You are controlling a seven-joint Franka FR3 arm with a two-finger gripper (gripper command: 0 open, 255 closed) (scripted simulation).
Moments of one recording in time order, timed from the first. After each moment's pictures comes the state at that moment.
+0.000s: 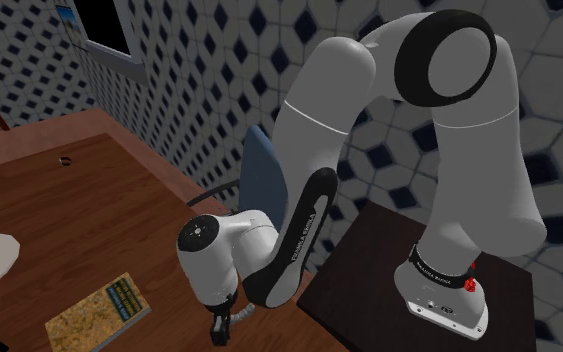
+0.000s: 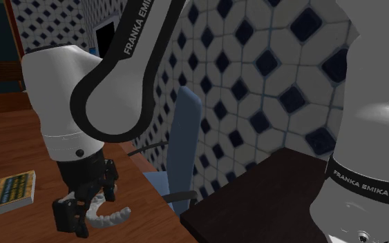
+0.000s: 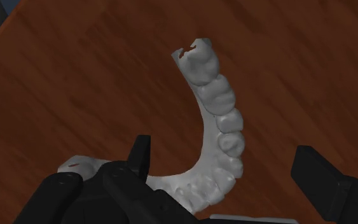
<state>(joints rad) 0.46 0.49 0.34 -2.23 -0.43 2.63 0.47</state>
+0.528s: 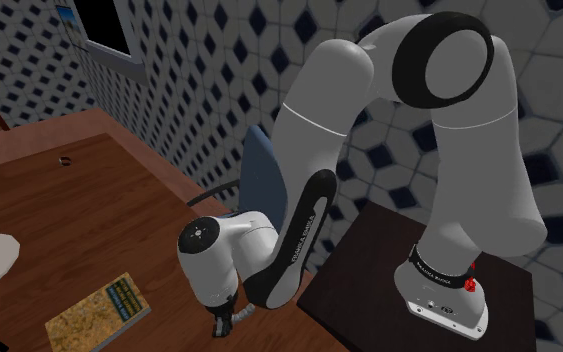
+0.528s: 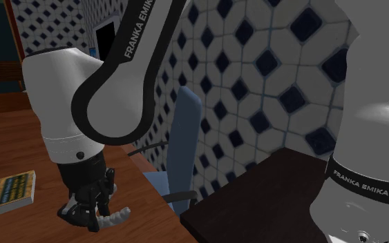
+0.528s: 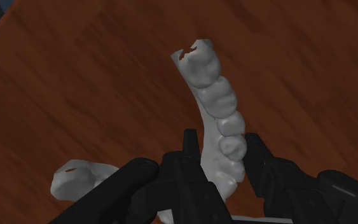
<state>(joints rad) 0.46 0.50 0.33 -2.23 -0.44 2.64 0.47</state>
